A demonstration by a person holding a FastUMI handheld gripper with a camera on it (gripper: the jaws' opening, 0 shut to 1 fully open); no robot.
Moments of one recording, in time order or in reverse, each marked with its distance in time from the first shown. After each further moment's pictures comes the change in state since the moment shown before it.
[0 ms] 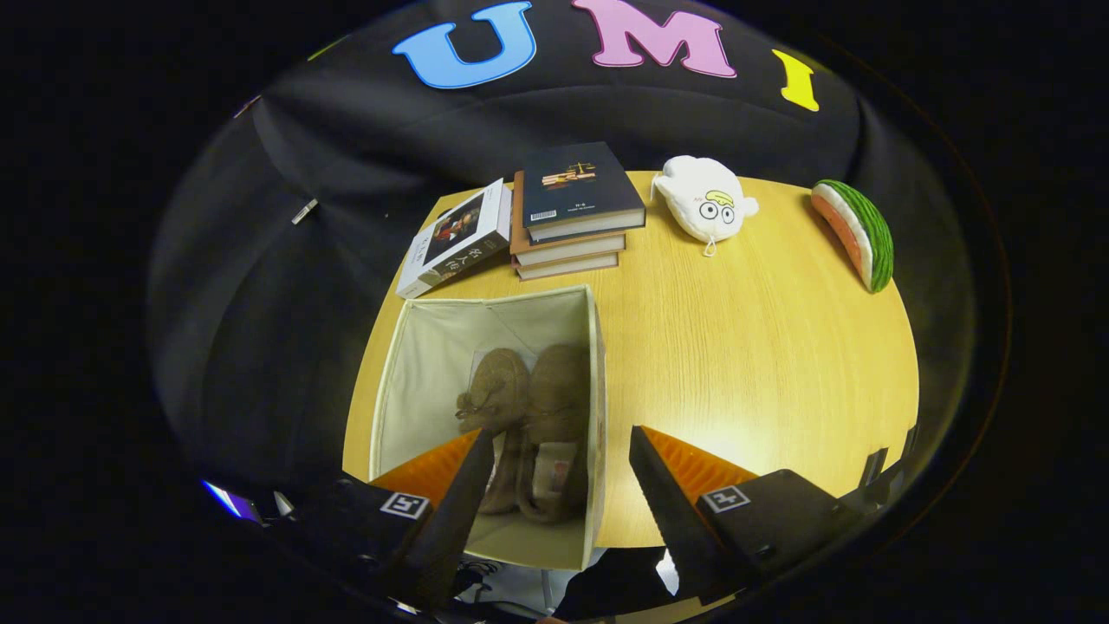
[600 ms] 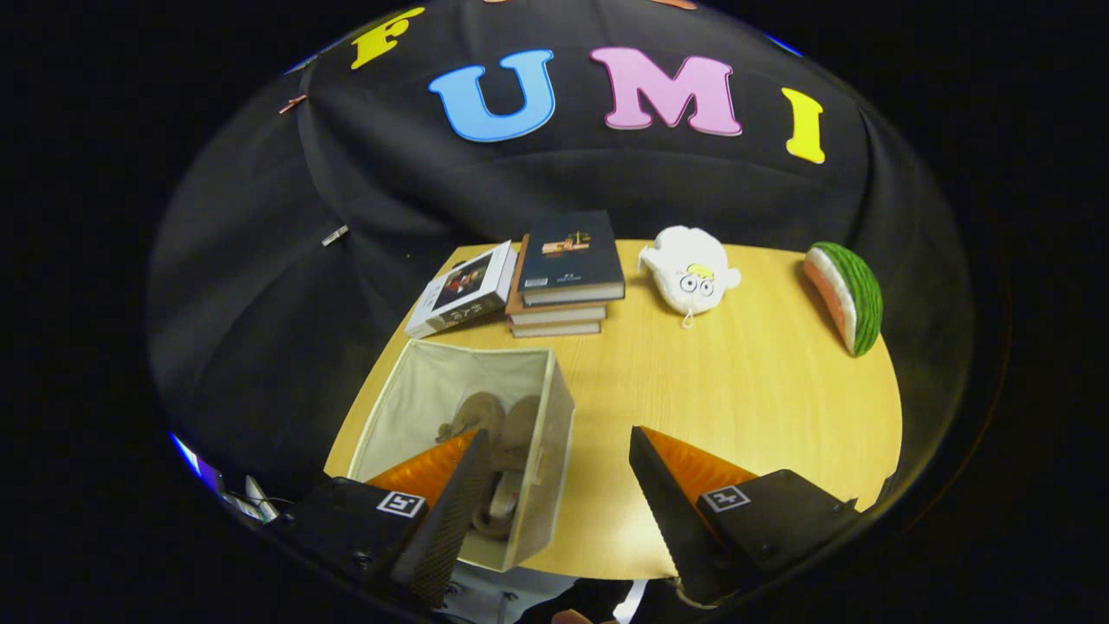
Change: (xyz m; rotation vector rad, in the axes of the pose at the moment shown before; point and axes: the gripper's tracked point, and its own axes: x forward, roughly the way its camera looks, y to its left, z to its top) arm -0.050 -0.054 0.049 -0.121 -0.290 0.033
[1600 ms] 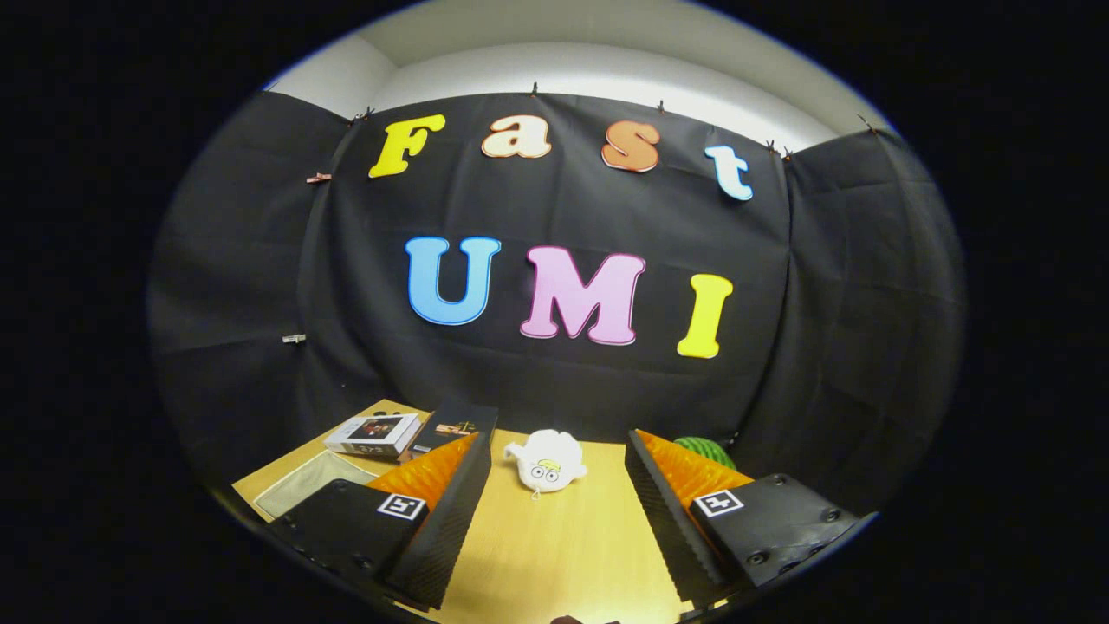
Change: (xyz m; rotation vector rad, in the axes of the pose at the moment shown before) arm -0.151 -0.137 0.130 -0.207 -0.656 -0.218
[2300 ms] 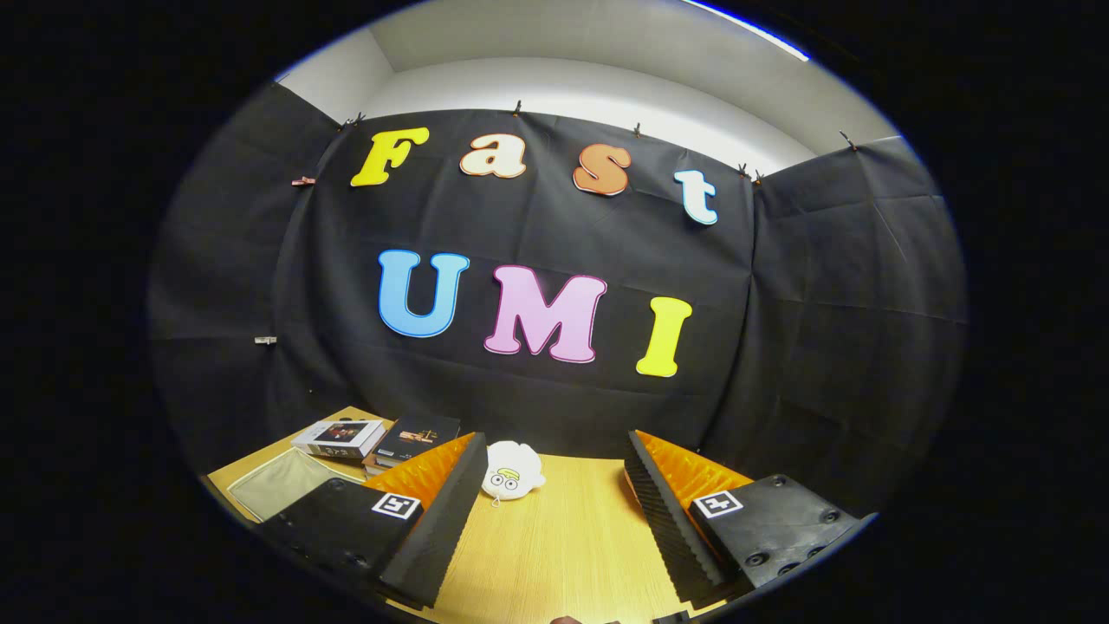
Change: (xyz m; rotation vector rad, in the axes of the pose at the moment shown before) arm -0.022 -0.031 -0.004 -0.018 -0.038 -0.088
